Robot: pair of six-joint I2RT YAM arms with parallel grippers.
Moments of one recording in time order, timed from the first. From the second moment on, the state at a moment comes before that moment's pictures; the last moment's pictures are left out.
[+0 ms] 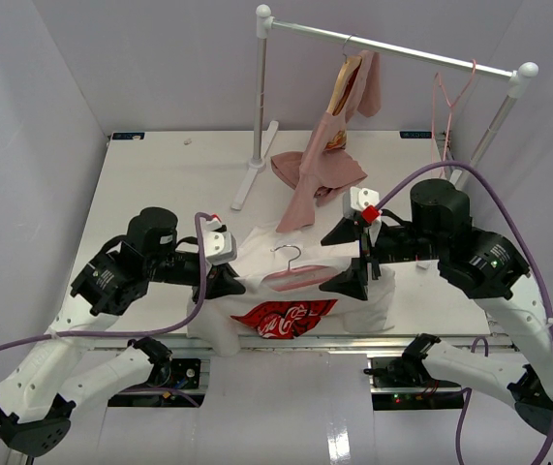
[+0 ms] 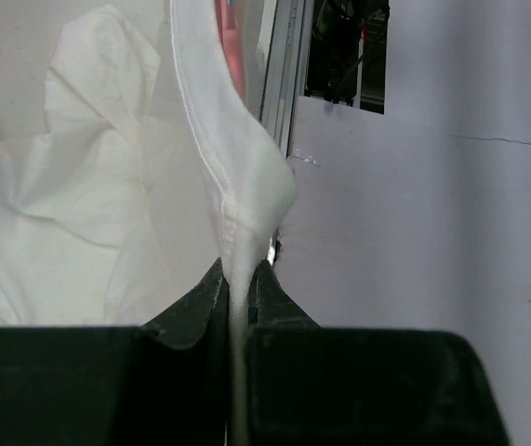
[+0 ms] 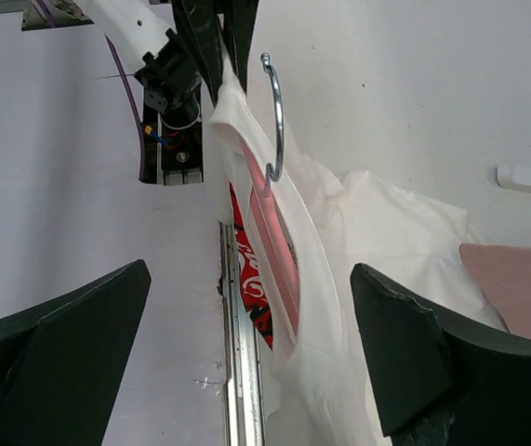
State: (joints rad) left arm -0.66 0.84 1.13 -0.86 0.76 0.31; right arm 0.77 0.95 1.38 -0.82 -0.73 -0.24
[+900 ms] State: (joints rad) left arm -0.66 0.87 1.14 -0.89 0.86 0.37; right arm 0.77 0.96 1.18 -0.89 -0.62 -0.32
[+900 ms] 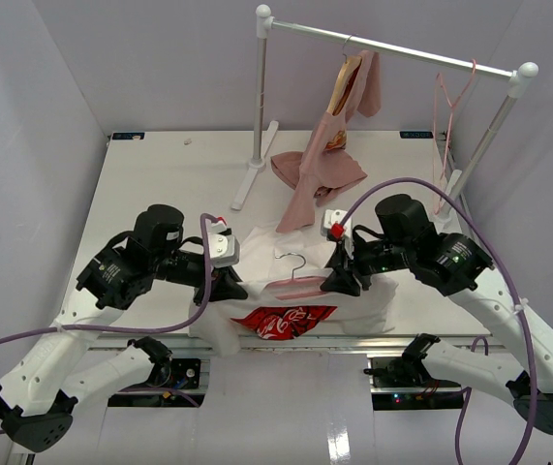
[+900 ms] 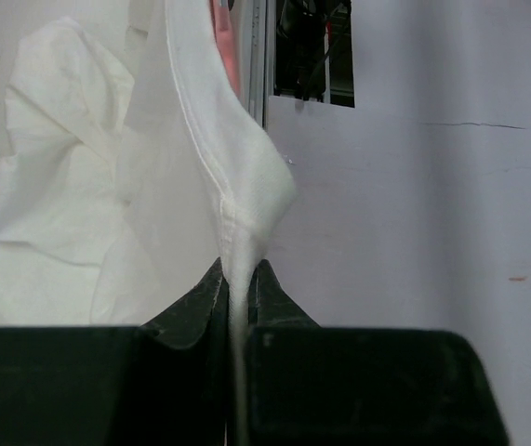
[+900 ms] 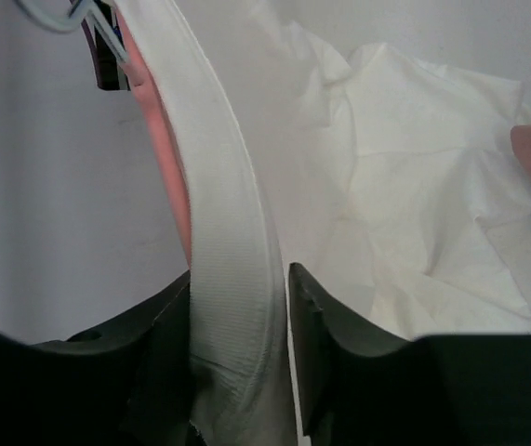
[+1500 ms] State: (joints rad) left arm -0.65 0.94 1.15 -0.73 0.86 0.29; right arm 0.79 0.90 1.21 -0.93 -0.55 -0.21
